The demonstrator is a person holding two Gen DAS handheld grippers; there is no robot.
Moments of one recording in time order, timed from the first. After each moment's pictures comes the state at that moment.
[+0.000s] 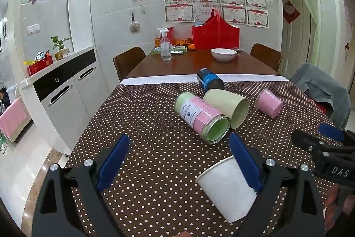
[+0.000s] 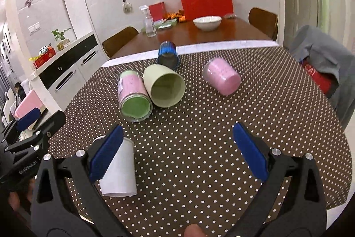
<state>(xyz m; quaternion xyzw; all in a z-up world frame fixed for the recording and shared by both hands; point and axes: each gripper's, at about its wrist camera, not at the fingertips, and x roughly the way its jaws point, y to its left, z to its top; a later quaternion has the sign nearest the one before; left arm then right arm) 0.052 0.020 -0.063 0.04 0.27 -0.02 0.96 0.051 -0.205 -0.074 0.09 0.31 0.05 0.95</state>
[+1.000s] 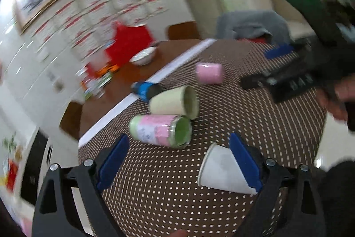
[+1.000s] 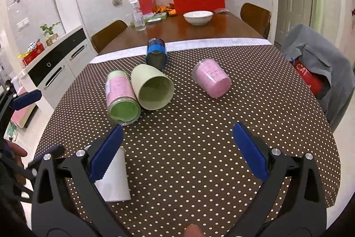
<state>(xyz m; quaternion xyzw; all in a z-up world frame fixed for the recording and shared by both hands) 0.067 -0.015 -0.060 0.32 0.24 -0.29 0.87 0.079 -0.207 -0.064 0.08 0.35 0.01 0.93</state>
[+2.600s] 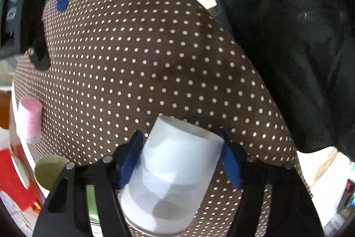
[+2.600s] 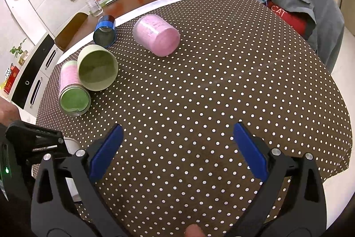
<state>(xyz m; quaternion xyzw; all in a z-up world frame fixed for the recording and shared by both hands) 0.051 -0.089 -0.171 0.67 0.26 -0.61 0.34 0.089 -0.278 -0.122 0.19 0.44 -0.06 0.87</state>
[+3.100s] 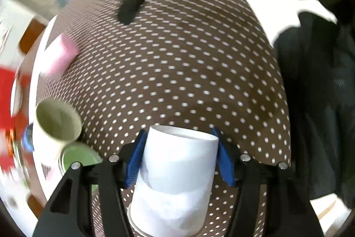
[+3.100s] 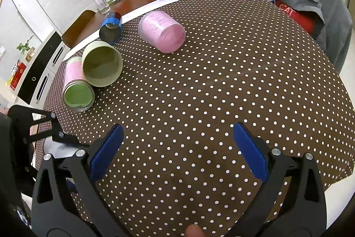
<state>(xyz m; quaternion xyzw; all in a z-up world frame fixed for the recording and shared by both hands) 0.127 -0.101 -0.152 0.55 0.35 -0.54 0.53 0.091 -0.279 -0.128 0.19 0.44 -0.02 0.88</state>
